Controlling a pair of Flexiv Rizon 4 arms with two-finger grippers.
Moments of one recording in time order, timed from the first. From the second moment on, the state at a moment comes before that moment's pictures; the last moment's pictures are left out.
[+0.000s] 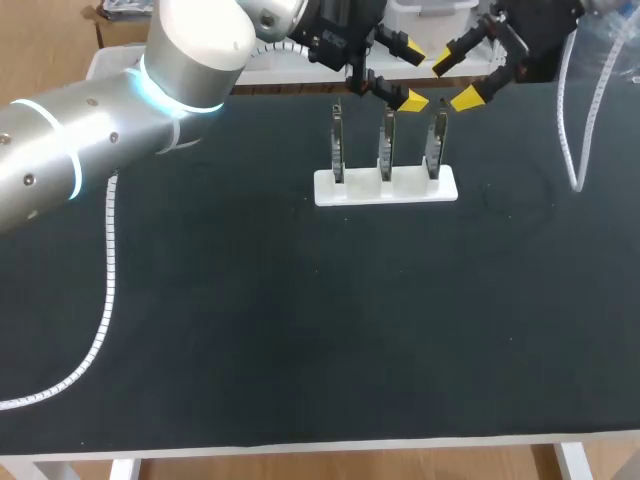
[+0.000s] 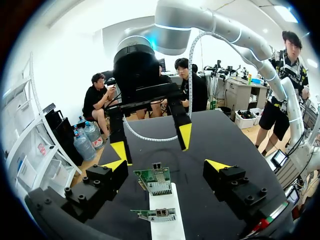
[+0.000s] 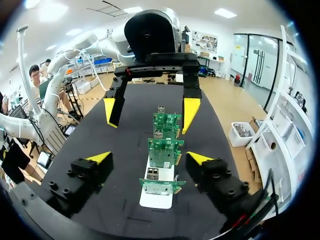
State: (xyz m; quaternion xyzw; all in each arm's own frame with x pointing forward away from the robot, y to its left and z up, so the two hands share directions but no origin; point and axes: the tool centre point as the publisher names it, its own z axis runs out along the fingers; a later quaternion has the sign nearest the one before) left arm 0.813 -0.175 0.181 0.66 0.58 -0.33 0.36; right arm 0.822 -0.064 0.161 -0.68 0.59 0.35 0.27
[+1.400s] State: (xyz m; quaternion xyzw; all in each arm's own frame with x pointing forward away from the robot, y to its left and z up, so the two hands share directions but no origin) left arm 0.813 -0.175 0.181 0.66 0.58 -0.33 0.36; right arm 0.820 -0.065 0.152 -0.67 0.60 0.36 0.26
